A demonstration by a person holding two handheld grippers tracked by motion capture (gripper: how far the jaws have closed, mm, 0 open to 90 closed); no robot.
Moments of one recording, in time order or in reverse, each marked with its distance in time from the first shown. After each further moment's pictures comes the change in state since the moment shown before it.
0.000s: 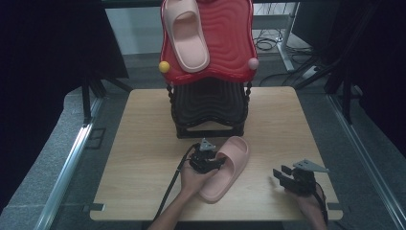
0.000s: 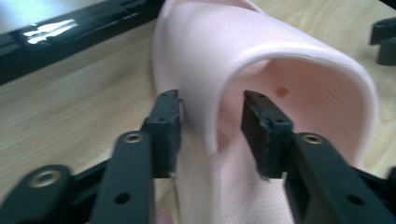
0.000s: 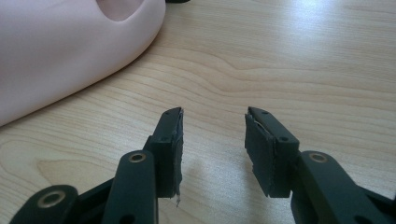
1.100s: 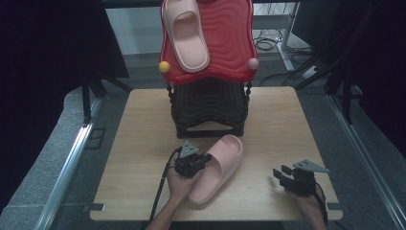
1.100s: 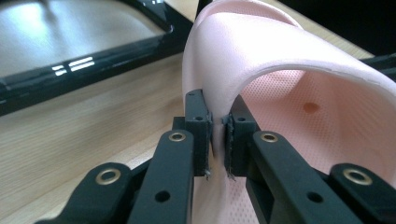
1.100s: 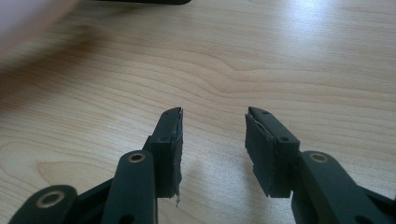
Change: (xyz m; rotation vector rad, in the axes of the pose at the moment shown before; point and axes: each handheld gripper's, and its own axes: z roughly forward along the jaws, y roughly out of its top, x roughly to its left) left arm 0.009 -0.020 -0.051 -0.180 0.028 -0.036; right arm 0.001 0.000 -0.001 -0.005 -0.004 0.005
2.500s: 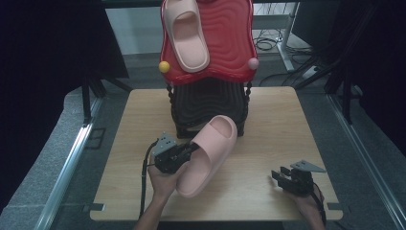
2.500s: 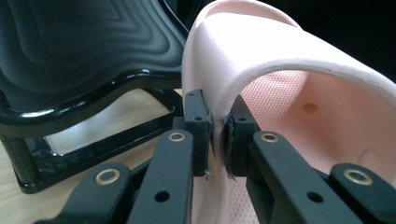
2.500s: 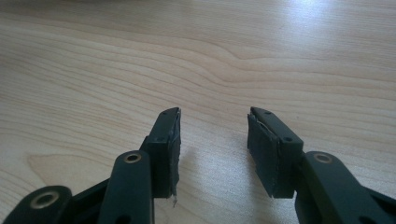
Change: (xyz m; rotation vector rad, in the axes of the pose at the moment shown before) left arm -0.002 0.042 -0.077 -0.220 -0.009 0.012; right arm 0.001 -0.004 0.007 0.029 -0.004 -0.012
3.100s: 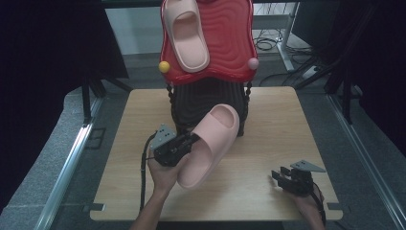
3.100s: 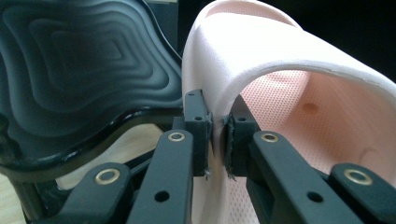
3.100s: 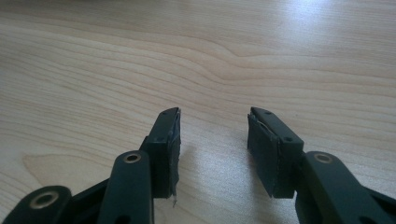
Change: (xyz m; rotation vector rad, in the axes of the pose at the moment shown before) left arm -0.006 0.030 -0.002 -0.062 0.007 0.019; right arm -0.001 0.000 0.001 0.008 -0.004 0.007
